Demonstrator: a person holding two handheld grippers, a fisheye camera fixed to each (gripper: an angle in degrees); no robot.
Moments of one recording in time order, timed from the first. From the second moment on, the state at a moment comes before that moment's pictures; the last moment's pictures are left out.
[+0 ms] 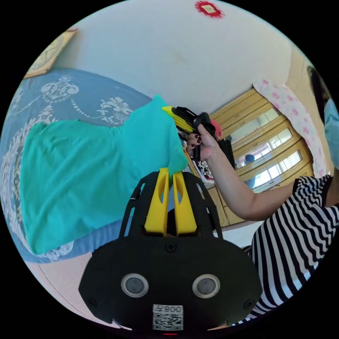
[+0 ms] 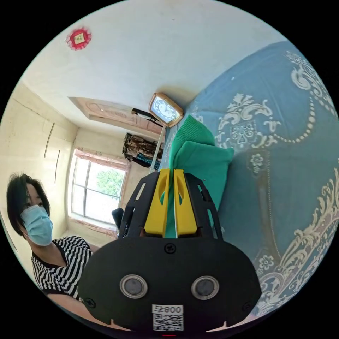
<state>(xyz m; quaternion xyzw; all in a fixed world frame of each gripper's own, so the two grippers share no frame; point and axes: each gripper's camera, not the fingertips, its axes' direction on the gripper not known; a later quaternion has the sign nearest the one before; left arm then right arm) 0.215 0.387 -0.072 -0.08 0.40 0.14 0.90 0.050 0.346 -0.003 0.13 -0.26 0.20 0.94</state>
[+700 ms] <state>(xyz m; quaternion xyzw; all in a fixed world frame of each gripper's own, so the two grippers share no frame) -0.113 0.368 -0.132 -0.03 0.42 -0.13 0.90 -0.097 0.192 0.205 -0.03 -0.23 0.16 0.96</state>
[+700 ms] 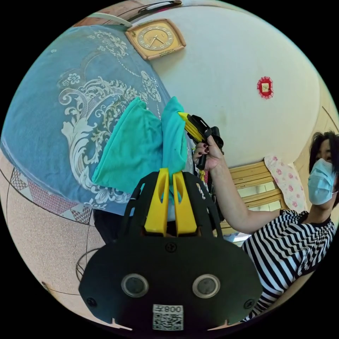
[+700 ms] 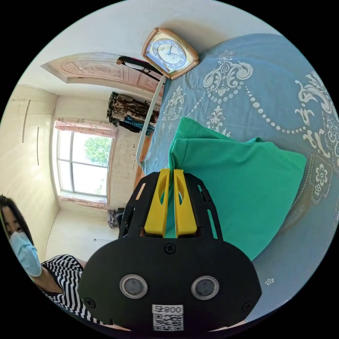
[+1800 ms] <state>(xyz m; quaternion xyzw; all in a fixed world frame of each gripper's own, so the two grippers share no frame) -0.267 0.367 -0.237 0.02 0.36 -0.22 0.91 -0.154 0.287 0.205 -0.08 -0.24 0.06 0.97</state>
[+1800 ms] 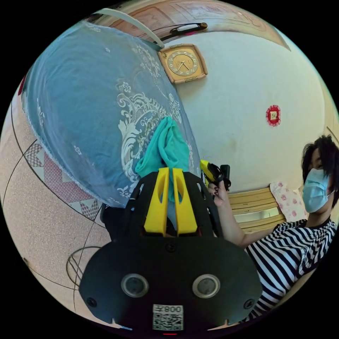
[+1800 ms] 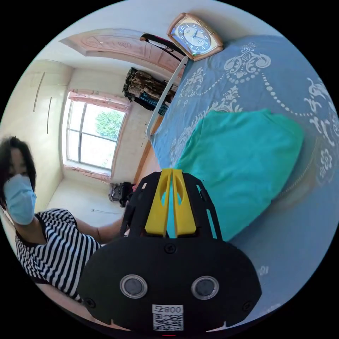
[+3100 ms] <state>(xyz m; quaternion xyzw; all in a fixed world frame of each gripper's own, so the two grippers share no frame) -0.063 0.304 -0.196 -0.10 0.26 0.05 0.96 -0.316 0.461 0.233 -0.05 0.02 0.09 0.99</state>
